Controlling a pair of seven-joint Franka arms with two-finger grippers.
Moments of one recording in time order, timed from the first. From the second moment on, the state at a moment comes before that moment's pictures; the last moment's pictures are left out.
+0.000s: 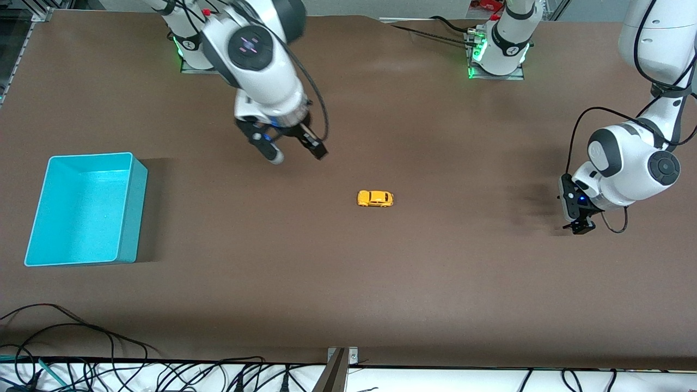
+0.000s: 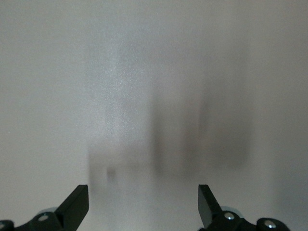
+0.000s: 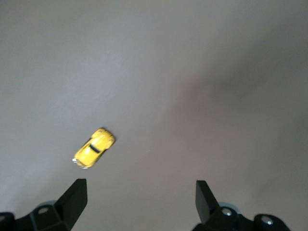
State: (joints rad) left arm 0.09 0.48 0.11 -2.04 -0.12 2.51 1.83; right arm 0.37 0.39 0.39 -1.58 -0.01 2.00 1.66
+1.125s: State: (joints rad) left arm 0.10 0.26 0.12 -2.10 -0.12 2.49 1.83; right arm 0.59 0.93 0.28 -1.34 -0.07 2.47 2.19
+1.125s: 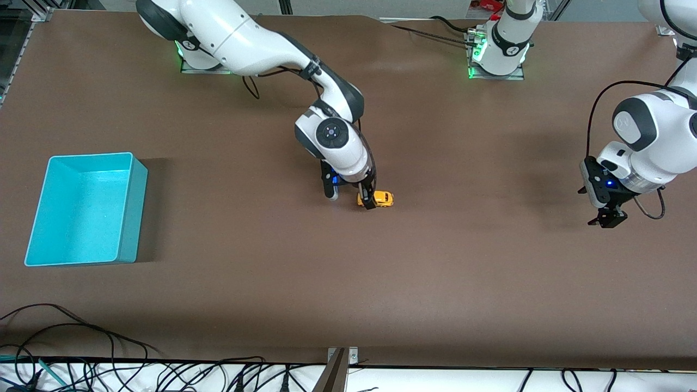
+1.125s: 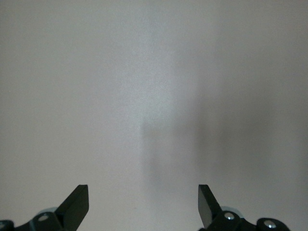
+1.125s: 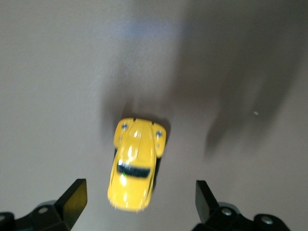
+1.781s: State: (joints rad) left arm 0.10 0.26 0.12 -2.10 -0.12 2.49 1.83; right arm 0.60 0.98 0.28 -1.31 -0.07 2.54 2.21
